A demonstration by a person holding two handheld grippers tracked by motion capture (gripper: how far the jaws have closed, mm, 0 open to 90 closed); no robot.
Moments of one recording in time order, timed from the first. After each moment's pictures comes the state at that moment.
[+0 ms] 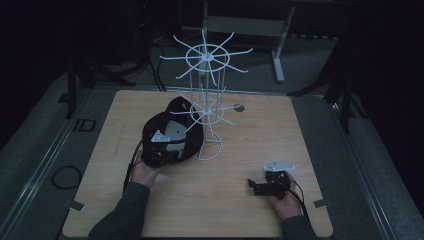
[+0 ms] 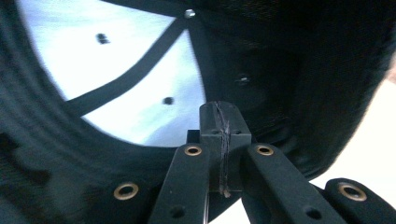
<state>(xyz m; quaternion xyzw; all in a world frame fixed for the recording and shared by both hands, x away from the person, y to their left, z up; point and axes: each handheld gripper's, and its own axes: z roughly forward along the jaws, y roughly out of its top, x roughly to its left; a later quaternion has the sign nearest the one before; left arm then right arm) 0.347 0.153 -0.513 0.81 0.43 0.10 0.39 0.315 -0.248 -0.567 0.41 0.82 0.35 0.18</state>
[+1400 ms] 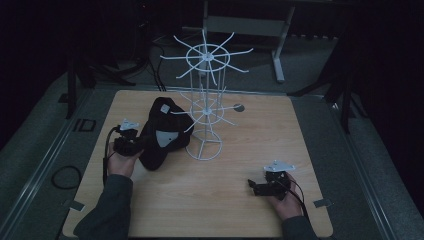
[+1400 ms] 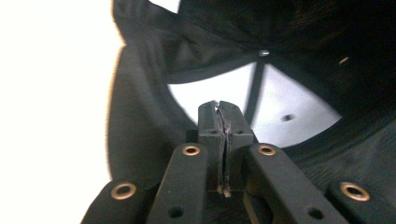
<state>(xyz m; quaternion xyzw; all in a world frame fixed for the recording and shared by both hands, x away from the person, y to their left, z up) 0.364 0.238 -0.495 0.73 0.54 0.19 0.38 0.314 -0.249 -0.567 0.41 0.82 0.35 0.18</state>
